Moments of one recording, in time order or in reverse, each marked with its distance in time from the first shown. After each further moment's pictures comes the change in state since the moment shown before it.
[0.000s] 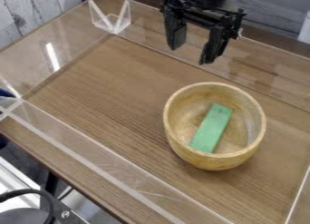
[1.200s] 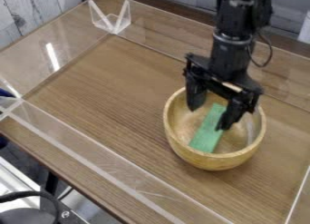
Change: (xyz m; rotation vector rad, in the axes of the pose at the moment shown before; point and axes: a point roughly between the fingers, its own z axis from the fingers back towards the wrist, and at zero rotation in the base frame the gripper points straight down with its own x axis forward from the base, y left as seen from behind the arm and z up) arm -0.021 -0.057 -0.069 -0.001 0.076 -0.158
